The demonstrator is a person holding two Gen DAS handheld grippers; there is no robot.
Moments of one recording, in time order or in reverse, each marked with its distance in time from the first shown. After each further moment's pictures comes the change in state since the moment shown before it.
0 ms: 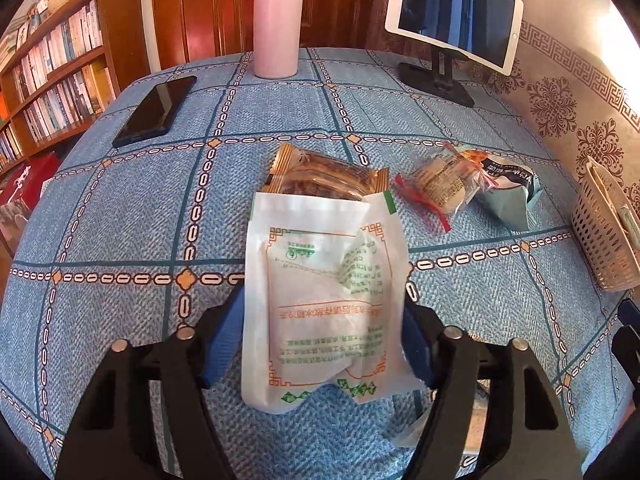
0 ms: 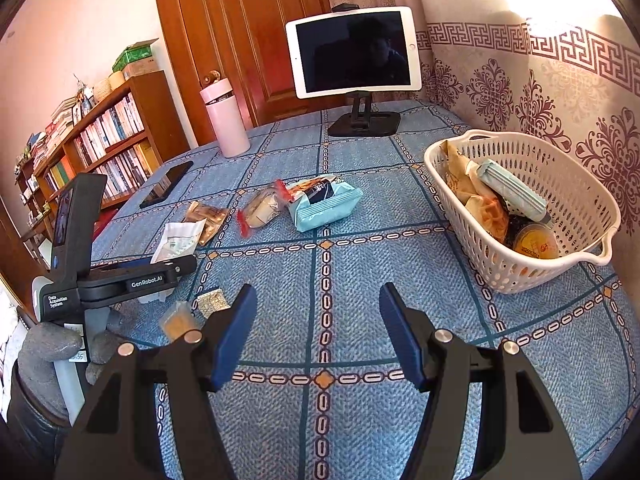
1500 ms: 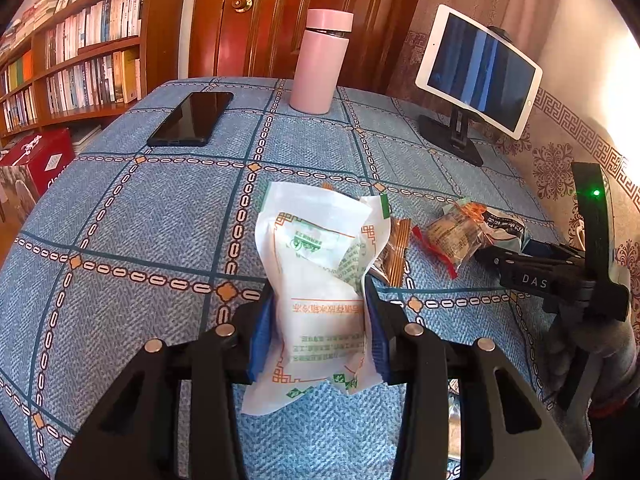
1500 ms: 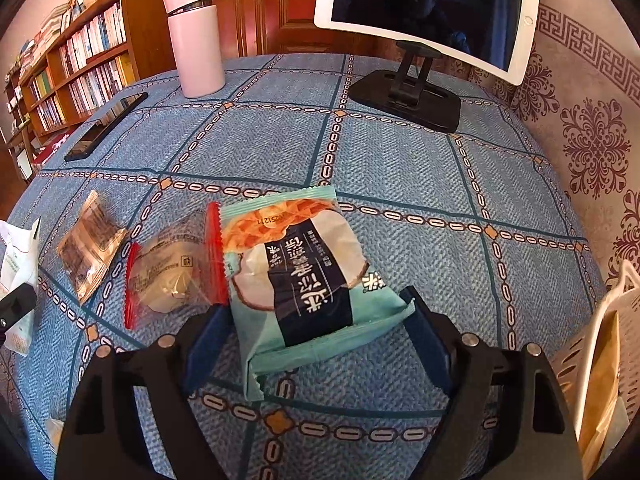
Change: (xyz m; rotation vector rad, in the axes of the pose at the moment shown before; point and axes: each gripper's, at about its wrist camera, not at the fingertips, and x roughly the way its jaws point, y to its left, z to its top) left arm -0.022 0.032 -0.003 -0.160 -0.121 -0.047; right arm 0.178 0.004 0.090 -0.208 0.245 -0.067
